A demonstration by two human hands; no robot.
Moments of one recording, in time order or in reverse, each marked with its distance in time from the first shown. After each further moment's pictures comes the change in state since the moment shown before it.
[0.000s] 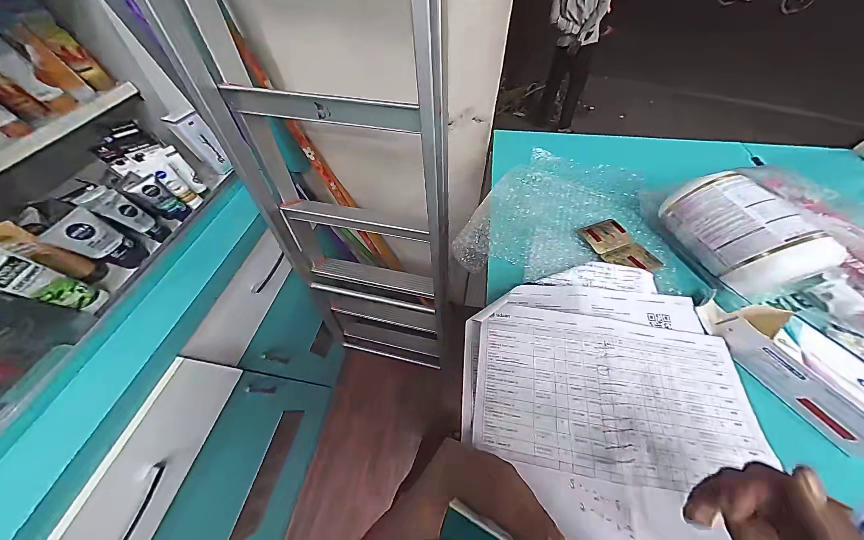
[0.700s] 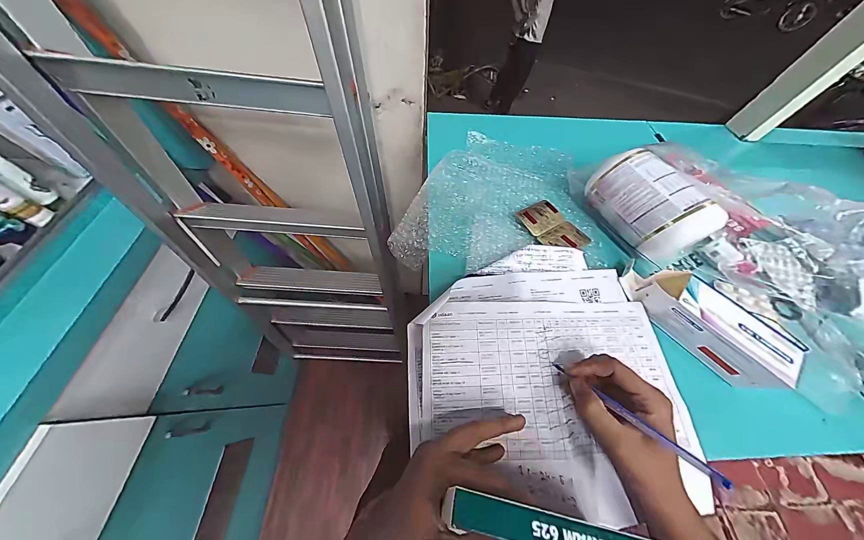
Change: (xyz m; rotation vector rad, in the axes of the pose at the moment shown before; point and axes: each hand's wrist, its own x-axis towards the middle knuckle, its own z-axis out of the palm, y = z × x) left_hand 0.019 0.001 0.008 0.088 0.059 -0.400; right_hand 0.057 0.069 0.007 -0.357 0.336 -0.420
